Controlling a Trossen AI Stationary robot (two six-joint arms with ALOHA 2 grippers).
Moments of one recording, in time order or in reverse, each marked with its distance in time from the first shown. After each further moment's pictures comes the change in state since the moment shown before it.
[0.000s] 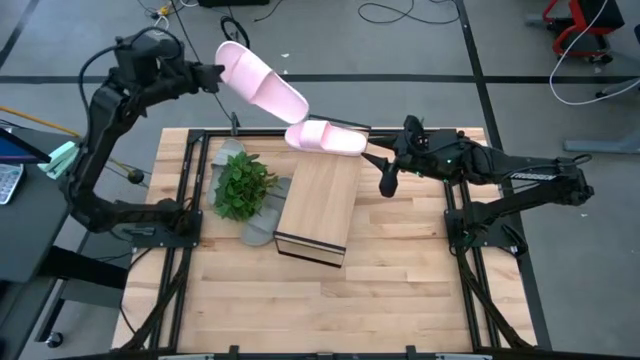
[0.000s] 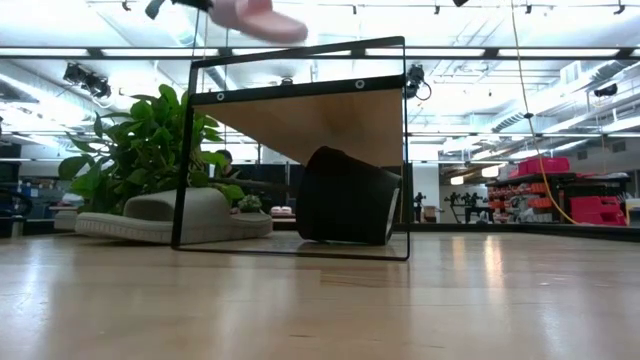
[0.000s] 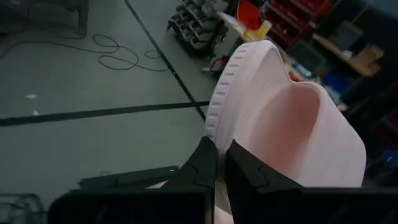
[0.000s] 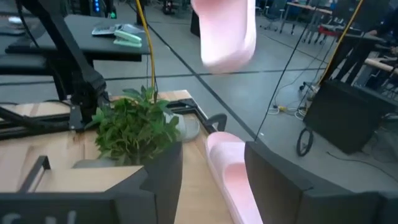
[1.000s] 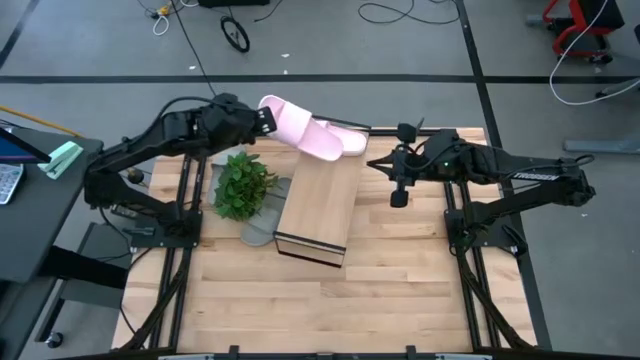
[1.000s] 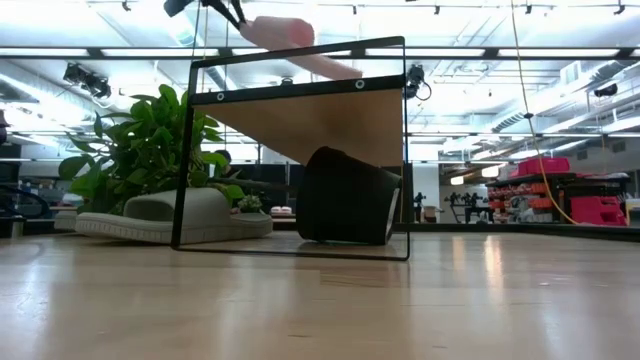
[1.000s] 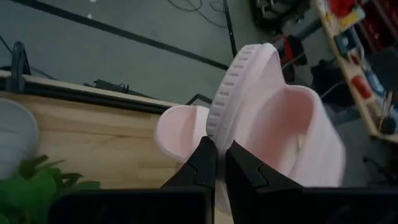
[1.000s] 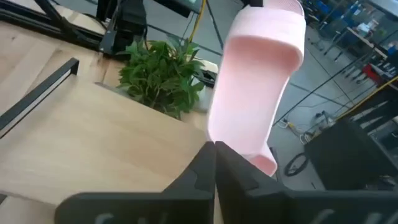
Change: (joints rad) left arm -0.717 0.185 -0.001 -0.246 -0.752 -0.781; right arm 0.000 -0.022 0.000 -0.165 -0.145 -0.342
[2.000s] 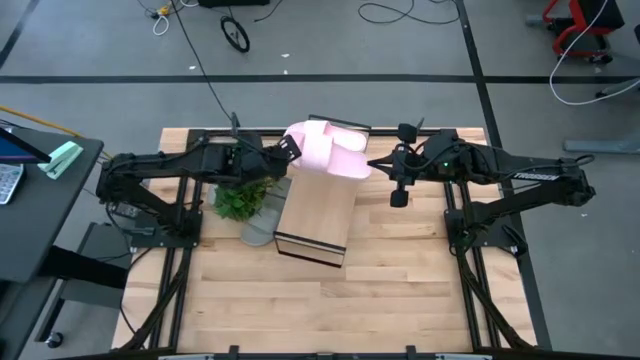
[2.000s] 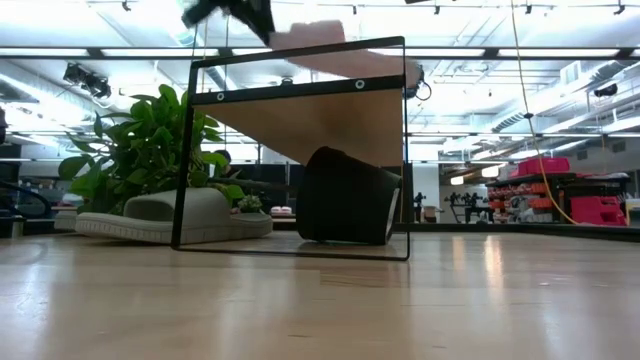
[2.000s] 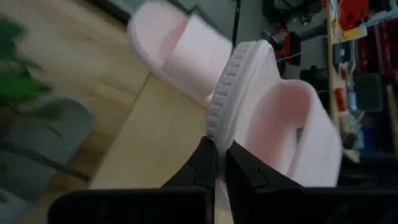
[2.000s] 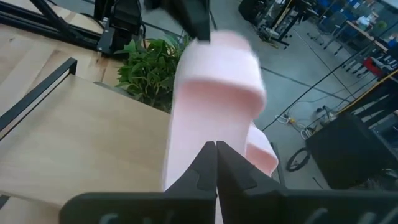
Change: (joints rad) left arm -0.226 0.114 -0.129 0.131 -0.030 -0.516; right arm 0.000 -0.001 0.000 -0.011 0.005 0.023
